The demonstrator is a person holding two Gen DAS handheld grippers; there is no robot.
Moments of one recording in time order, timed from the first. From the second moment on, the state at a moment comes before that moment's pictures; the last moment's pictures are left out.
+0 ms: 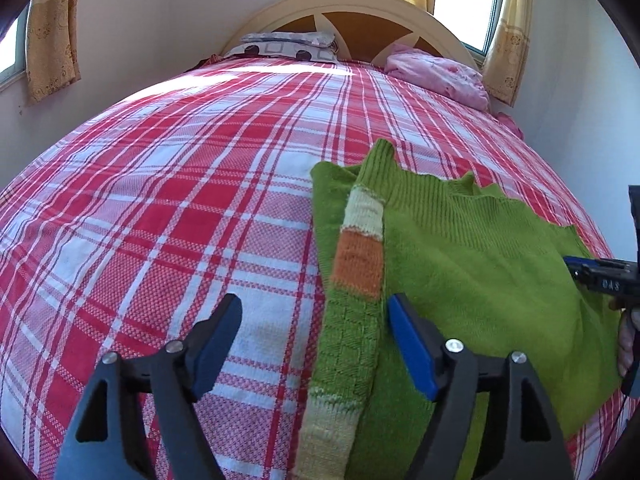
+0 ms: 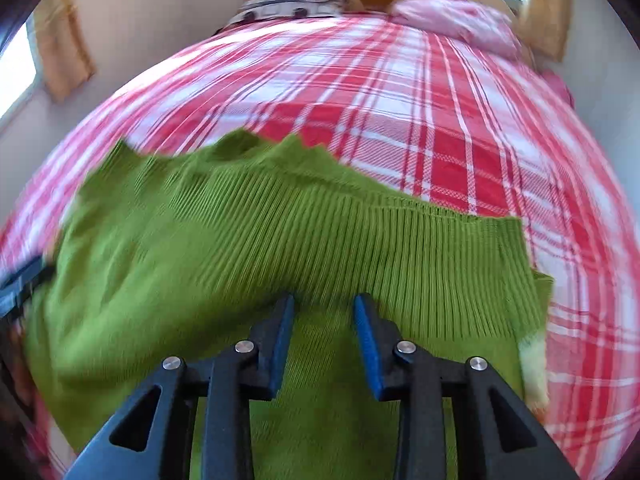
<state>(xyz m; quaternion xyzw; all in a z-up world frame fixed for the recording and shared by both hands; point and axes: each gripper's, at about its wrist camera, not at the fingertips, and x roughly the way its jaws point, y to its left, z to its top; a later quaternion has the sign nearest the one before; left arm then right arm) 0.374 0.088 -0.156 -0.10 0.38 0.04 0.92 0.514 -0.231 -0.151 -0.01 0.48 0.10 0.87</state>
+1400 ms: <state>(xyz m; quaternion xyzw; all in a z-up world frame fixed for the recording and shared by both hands) 0.332 0.109 -0.170 -0.13 0.41 0.10 0.90 0.336 -0.257 -0.149 -0.04 0.45 0.09 0.89</state>
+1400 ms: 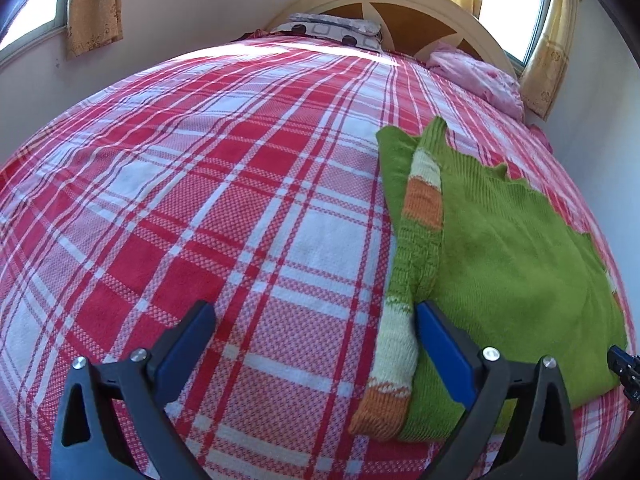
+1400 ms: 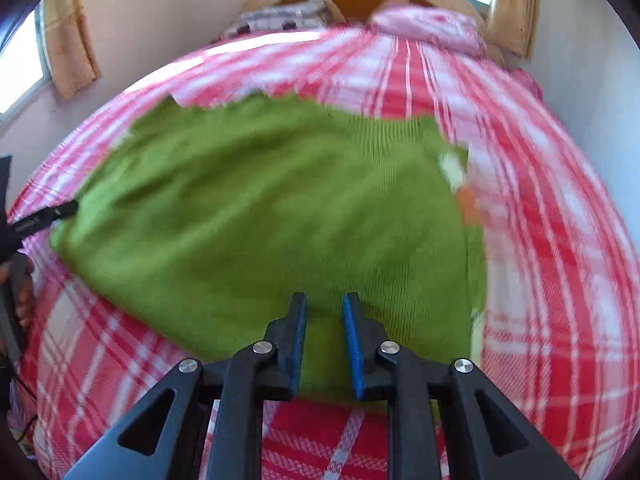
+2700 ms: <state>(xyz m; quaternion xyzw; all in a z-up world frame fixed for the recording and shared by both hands) 0.299 0.142 -0.163 -0.21 0.38 0.06 0.90 0.348 -0.085 -0.133 -0.16 0.41 0.18 0.88</state>
